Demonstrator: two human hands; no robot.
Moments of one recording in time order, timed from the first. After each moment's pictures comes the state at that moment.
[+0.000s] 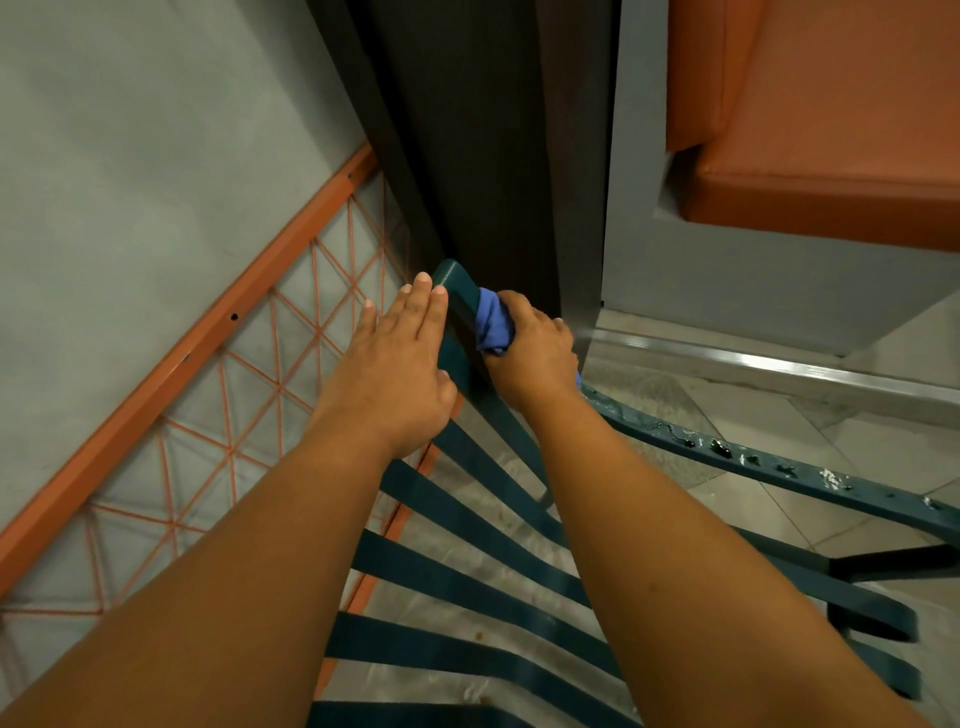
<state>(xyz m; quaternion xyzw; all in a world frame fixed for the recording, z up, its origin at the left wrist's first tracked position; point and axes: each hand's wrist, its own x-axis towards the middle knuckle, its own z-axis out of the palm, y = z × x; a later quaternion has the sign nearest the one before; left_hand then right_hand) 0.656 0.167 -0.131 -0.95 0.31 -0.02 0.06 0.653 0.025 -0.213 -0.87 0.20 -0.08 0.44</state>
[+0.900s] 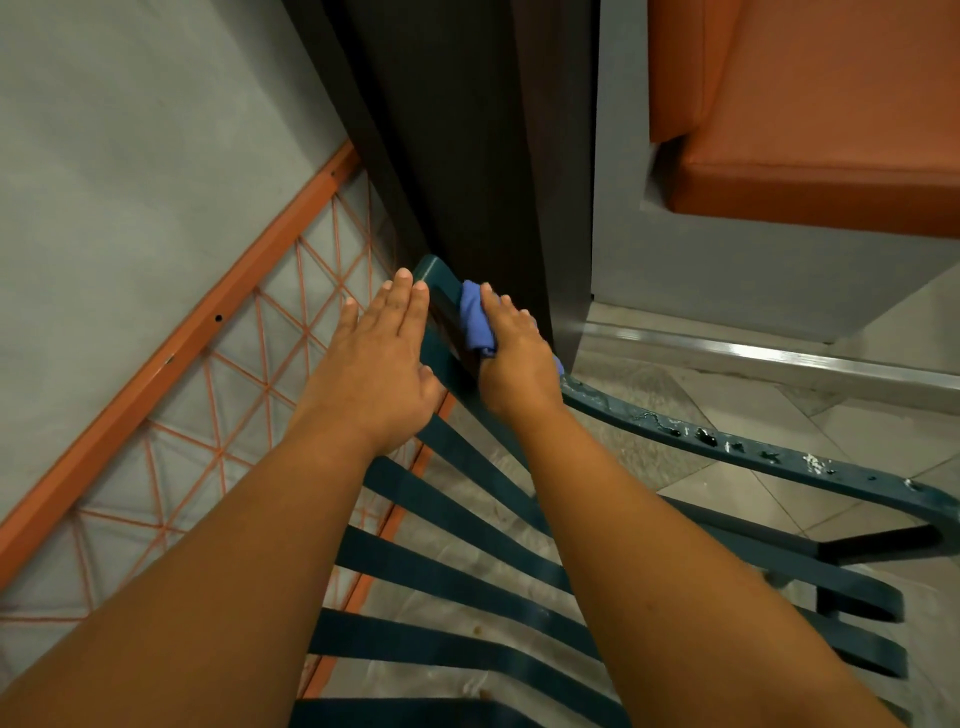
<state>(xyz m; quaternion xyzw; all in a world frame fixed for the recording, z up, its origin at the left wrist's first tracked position) 0.654 0.166 -0.133 -0.95 0.31 -0.03 0.07 0.638 0.030 -0.219 -0.85 0.17 -0.13 0.48</state>
